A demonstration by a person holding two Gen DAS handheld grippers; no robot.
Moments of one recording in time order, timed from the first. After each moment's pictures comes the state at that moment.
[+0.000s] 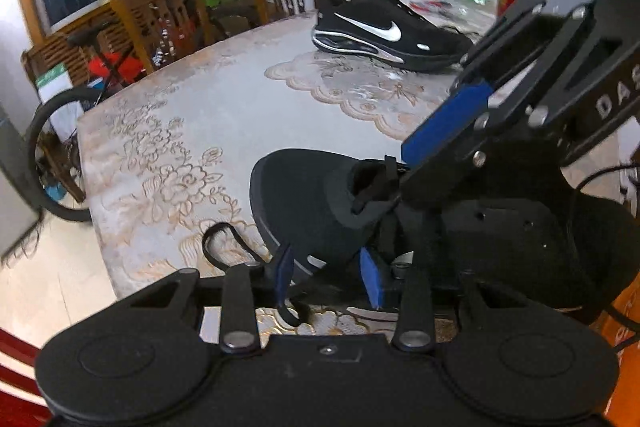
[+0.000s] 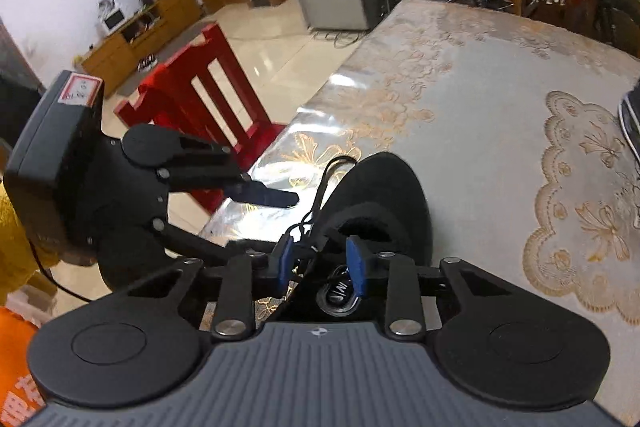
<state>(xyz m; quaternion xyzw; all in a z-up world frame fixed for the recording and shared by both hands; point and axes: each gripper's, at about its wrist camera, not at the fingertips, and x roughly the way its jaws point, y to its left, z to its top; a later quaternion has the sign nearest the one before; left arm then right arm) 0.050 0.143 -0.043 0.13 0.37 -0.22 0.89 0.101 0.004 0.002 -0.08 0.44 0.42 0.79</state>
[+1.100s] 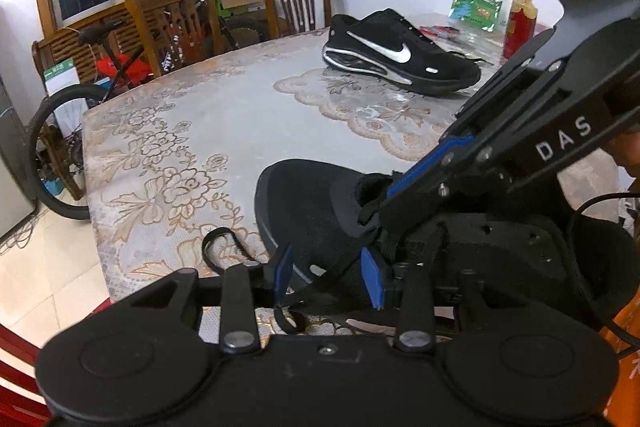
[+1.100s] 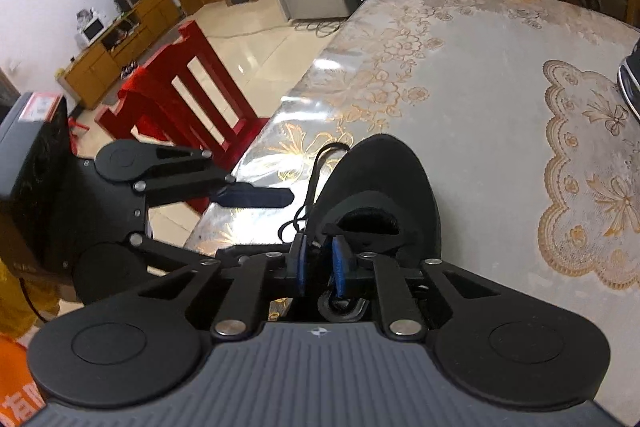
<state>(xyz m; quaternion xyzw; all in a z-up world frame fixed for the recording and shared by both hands) 0.048 0.152 -0.043 0.10 0.35 -0.21 0.91 0.105 0.008 -0.011 -0.04 0.46 0.39 0.80</state>
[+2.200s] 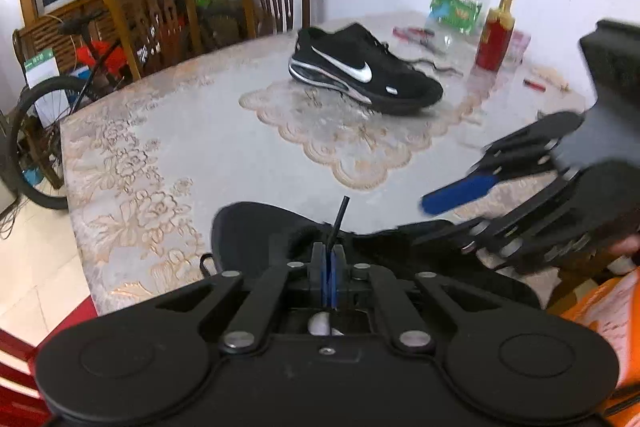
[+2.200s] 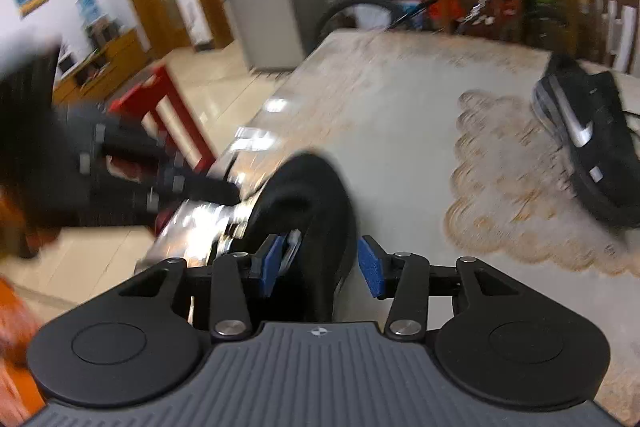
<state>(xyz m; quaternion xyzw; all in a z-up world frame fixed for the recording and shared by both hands) 0.044 0.112 0.018 0.09 0.39 -0.24 0.88 0.056 -0.057 0.004 -0.04 0.39 0.35 0.85</state>
